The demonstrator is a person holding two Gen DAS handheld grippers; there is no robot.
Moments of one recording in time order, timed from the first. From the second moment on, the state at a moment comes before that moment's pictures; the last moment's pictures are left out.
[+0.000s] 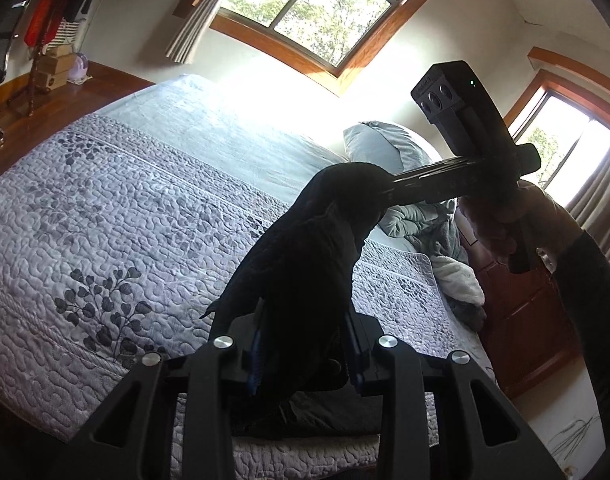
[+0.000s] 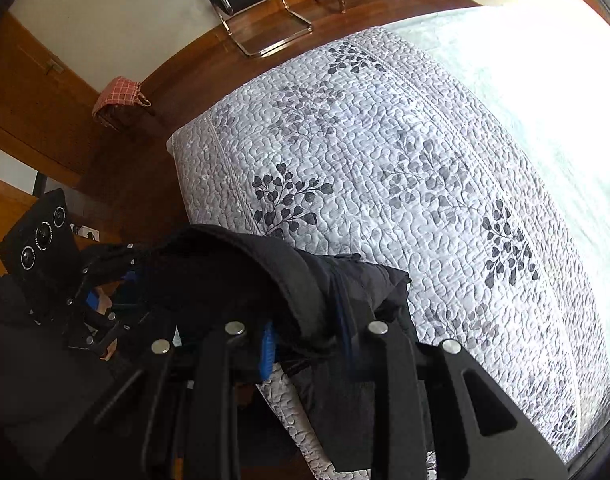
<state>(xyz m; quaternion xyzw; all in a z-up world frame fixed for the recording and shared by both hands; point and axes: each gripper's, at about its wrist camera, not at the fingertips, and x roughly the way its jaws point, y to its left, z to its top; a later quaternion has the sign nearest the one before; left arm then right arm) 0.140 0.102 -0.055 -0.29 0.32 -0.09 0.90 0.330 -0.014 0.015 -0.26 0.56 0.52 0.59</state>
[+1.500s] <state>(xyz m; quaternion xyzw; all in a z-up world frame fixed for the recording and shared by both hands) 0.170 -0.077 -0.081 -0.17 0.39 -0.19 0.89 0.339 -0.211 -0.031 -0.20 0.58 0.45 0.65</state>
